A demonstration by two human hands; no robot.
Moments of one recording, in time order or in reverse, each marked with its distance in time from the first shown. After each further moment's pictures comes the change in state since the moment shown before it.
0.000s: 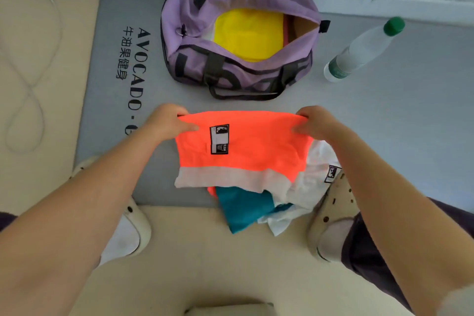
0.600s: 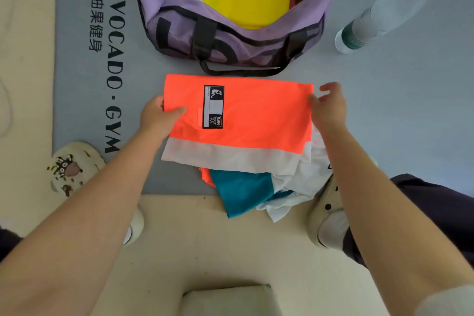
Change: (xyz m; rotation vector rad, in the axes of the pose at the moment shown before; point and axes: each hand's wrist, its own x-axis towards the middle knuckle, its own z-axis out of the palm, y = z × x) left_hand 0.020 -0.035 0.065 -0.581 0.265 -0.259; right_hand 0.032 0.033 0.055 0.514 0.526 0.314
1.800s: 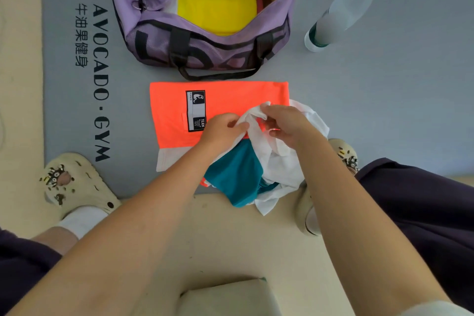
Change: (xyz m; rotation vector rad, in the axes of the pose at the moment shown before) left_hand -0.092 0.060 0.111 0.219 -0.401 0.310; right_hand -0.060 -0.020 -0.014 0.527 -0.616 0.312
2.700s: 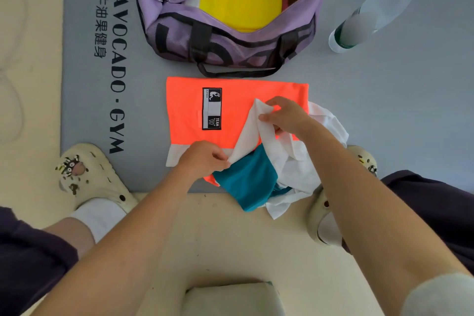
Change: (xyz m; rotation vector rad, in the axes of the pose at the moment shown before) left_hand -0.039 -0.072 -0.035 0.139 -0.195 -0.237; right_hand 0.034 -0.008 0.022 -0.499 -0.016 -0.110
